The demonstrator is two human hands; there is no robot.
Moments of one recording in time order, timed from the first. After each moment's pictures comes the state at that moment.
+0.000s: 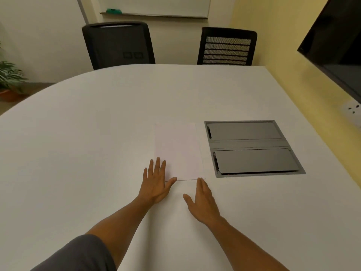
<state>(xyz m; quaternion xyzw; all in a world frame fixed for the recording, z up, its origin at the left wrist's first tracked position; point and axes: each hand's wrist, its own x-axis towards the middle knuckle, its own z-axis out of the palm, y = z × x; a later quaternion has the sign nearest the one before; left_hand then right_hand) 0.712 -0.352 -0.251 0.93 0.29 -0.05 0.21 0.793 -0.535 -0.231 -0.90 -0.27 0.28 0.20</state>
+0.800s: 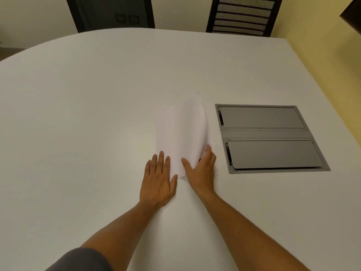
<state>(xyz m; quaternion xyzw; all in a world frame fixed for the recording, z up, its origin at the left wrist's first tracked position) 0.717 -0.344 -0.315 0.95 0.28 0.00 0.13 0.829 -0.437 -0.253 -0.88 -0.13 0.15 0.43</state>
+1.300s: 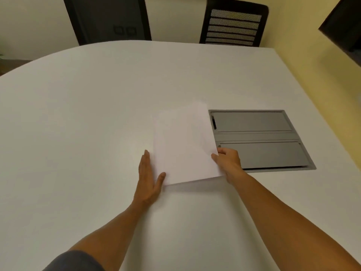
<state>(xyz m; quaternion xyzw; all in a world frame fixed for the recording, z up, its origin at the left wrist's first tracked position) 0.700 -0.333 -0.298 0.84 0.29 0.17 0.42 0.919 -0.494 -0.208 -0.85 0.00 0.27 0.46</state>
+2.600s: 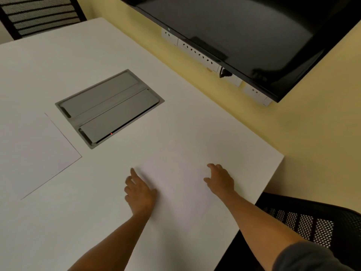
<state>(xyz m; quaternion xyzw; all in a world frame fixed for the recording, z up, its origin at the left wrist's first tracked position) 0.728 -0.711 -0.248 0.90 0.28 -0.13 0.30 0.775 -0.966 -0.231 -0.97 0.11 0.20 0.13</state>
